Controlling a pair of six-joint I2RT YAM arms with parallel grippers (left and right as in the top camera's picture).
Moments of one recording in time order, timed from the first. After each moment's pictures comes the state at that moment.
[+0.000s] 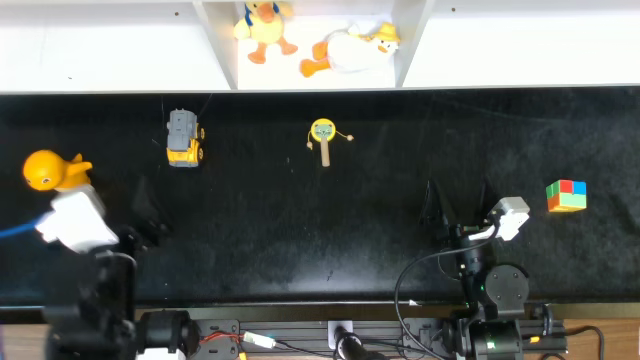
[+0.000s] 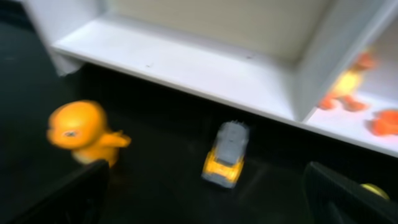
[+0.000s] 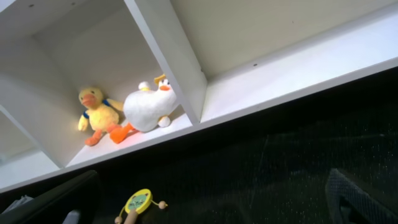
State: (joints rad) left arm 0.01 0.42 0.78 -0.74 -0.26 -0.25; right arm 0.07 0.01 0.02 -0.01 -0.09 0.45
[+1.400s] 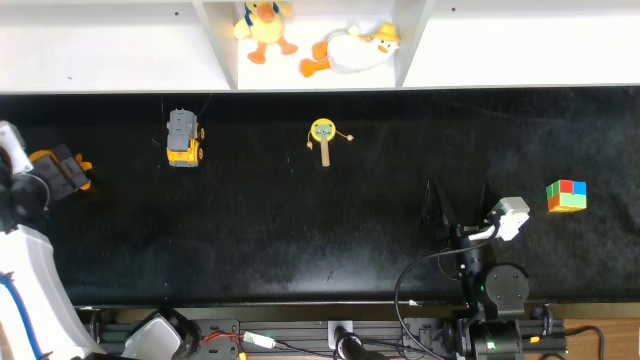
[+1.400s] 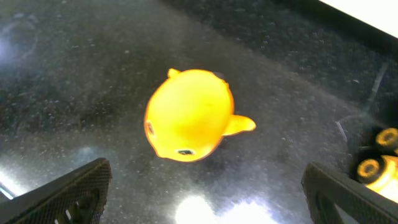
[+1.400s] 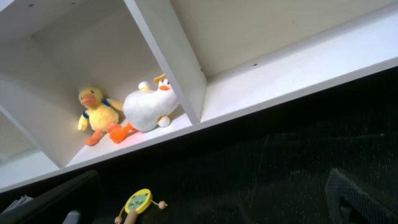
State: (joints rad) left arm 0.68 1.23 1.01 -0.68 0.03 0.08; right arm 0.07 0.01 0.02 -0.01 -0.09 0.45
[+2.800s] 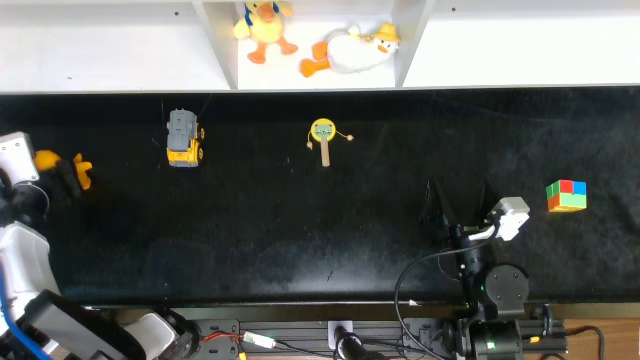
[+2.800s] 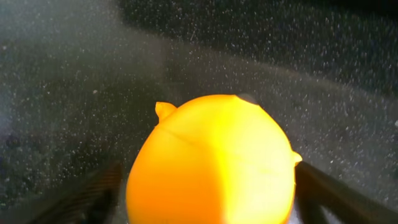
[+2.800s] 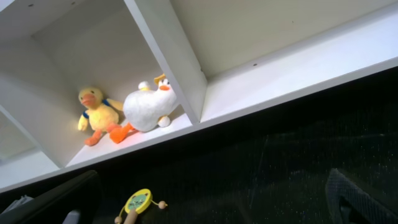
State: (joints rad) left arm 0.81 1.42 0.83 -0.27 0.28 0.38; right arm 0.07 0.01 0.02 -0.01 -0.09 0.45
